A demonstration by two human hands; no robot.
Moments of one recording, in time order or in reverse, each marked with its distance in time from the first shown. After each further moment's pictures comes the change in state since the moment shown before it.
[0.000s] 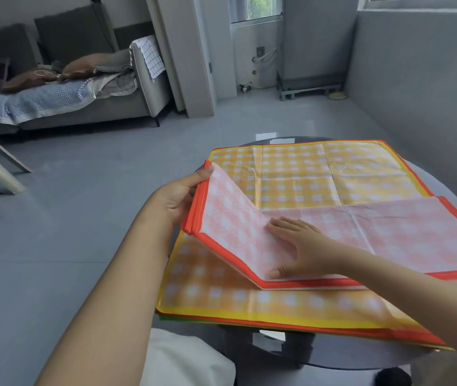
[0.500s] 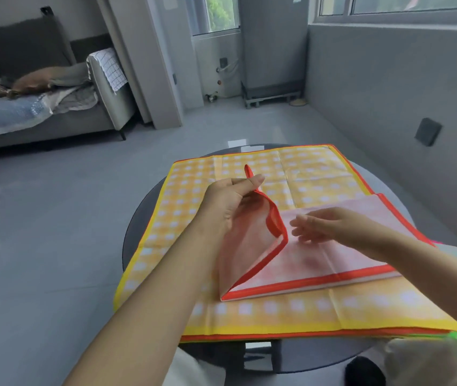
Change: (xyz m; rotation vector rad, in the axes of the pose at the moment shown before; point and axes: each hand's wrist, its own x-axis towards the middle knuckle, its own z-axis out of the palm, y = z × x) left_hand 0.017 -0.033 0.146 0.057 -0.055 0.182; right_hand -0.082 0.056 -0.058 0.760 0.215 0.293
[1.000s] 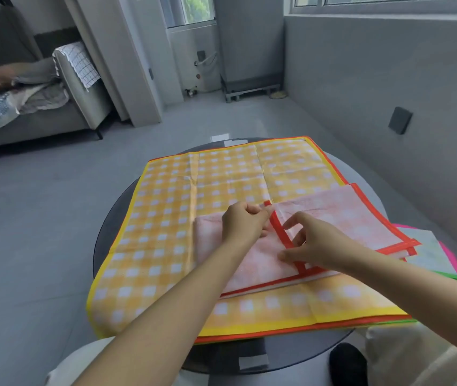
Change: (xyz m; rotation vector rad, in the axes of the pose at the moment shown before) left_hand 0.006 -0.072 0.050 0.415 0.053 0.083; right_hand -0.013 0.015 0.019 -0.306 0.161 0.132
